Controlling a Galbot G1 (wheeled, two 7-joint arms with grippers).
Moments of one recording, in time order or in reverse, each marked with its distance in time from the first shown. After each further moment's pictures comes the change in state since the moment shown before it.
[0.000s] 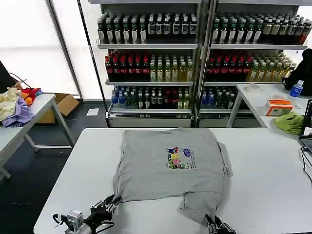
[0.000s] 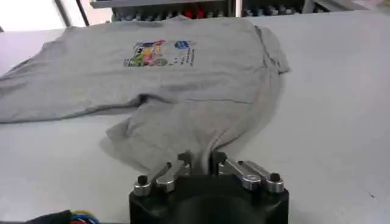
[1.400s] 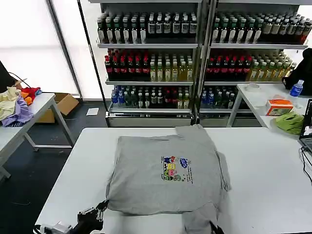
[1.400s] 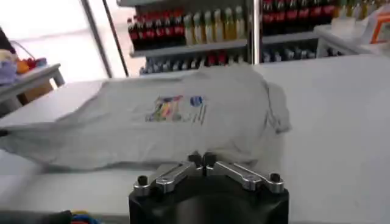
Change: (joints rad) left arm 0.135 0.018 -0.124 -0.258 0.114 0.051 -0.012; right arm -0.022 -0.009 0.057 0.090 0.039 0.314 -0.078
